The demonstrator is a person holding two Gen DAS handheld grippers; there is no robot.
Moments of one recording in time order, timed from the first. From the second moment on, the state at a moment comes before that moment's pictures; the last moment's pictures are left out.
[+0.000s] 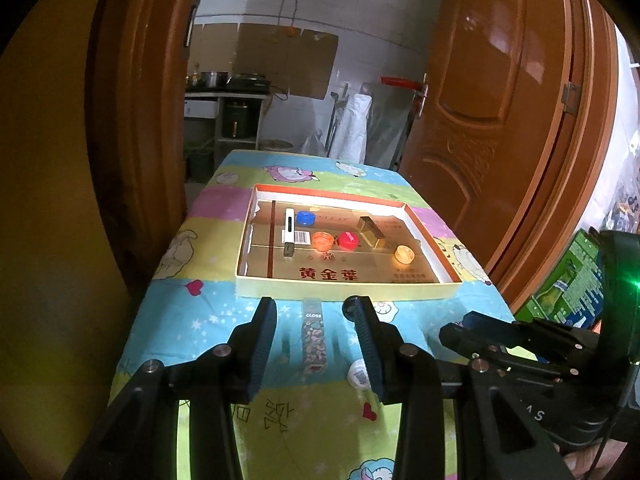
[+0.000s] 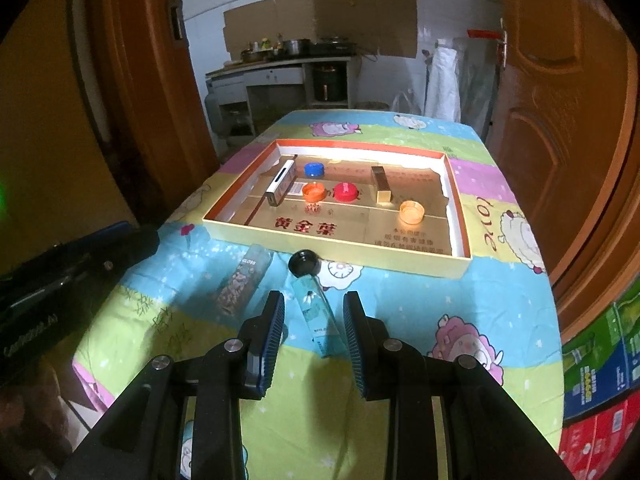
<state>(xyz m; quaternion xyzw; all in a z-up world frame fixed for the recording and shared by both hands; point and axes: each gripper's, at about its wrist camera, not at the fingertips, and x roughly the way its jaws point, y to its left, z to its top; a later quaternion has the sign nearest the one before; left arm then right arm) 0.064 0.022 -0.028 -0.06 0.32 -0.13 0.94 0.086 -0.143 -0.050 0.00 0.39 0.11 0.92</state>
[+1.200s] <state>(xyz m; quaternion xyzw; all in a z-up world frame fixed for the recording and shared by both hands) 0.075 -0.052 -0.122 0.05 0.40 -0.18 0.90 0.110 -0.176 -0.108 0.04 0.44 0.12 0.89</state>
